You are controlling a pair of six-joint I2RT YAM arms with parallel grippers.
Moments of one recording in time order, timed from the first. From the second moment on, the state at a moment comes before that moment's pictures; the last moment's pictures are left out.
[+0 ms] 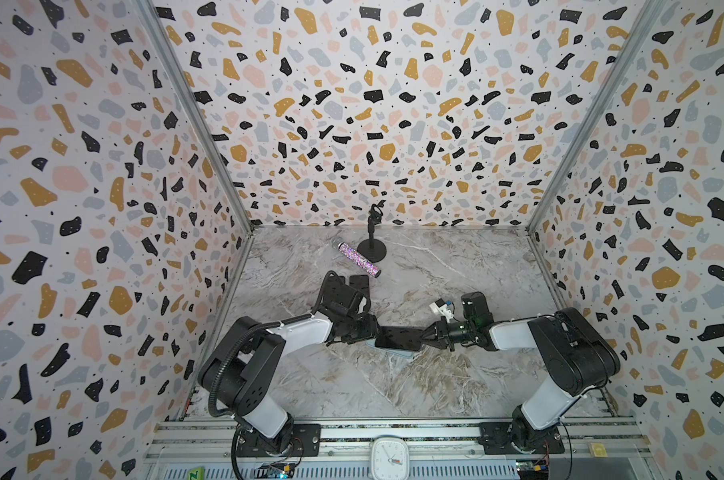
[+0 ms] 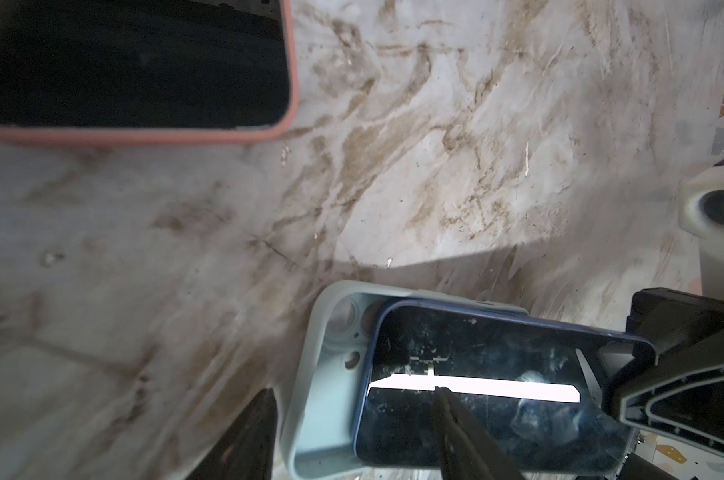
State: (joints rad) left arm -0.55 1.60 0.78 -0.22 0.34 -0.64; right arm 0.37 1.69 0.56 0.31 -1.08 0.81
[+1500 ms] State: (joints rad) left arm -0.55 1.58 0.68 -0.05 0.36 -0.72; right arm 0.43 1.79 0.58 0.43 -1.03 0.88
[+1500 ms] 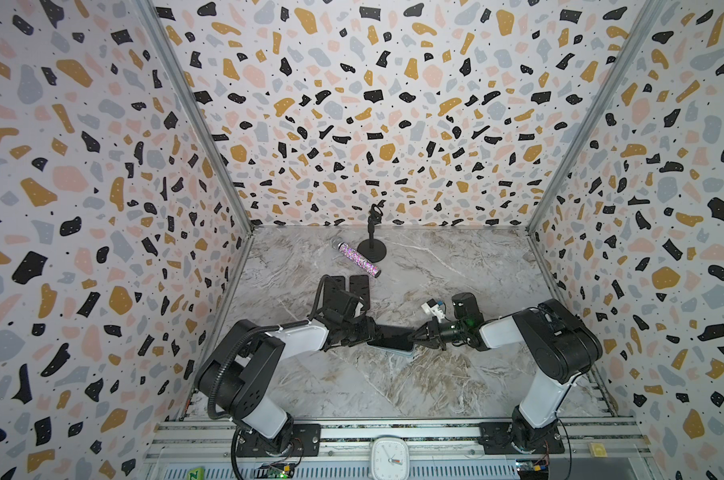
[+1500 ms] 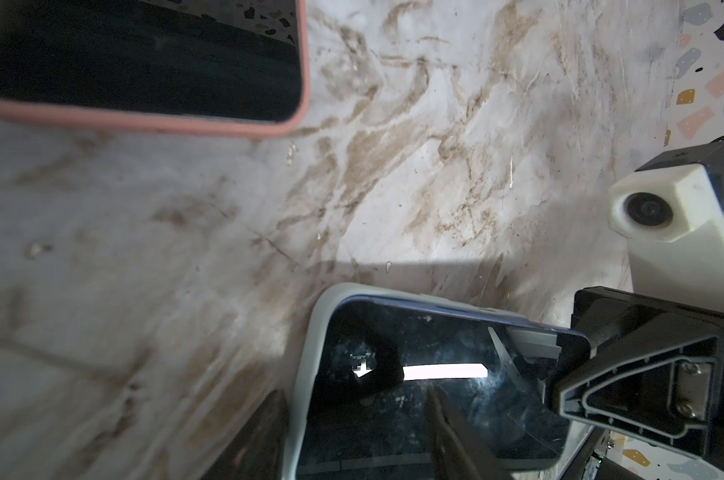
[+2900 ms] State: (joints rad) left arm -0.56 1.59 0.66 0.00 0.39 -0.74; right arm 0.53 1.61 0.77 -0.16 -0.69 0.64
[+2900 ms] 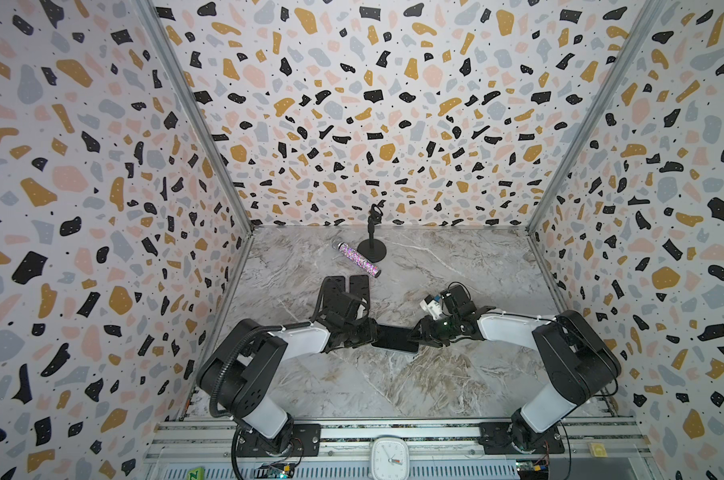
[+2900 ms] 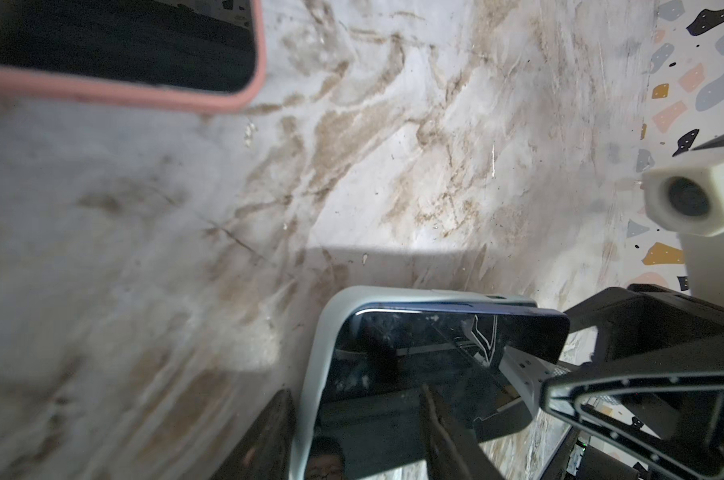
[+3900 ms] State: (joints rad) left arm -0.57 1.50 0.61 -0.10 0.41 -0.68; right arm 0.53 1.63 0.89 -0.33 -0.55 0.42
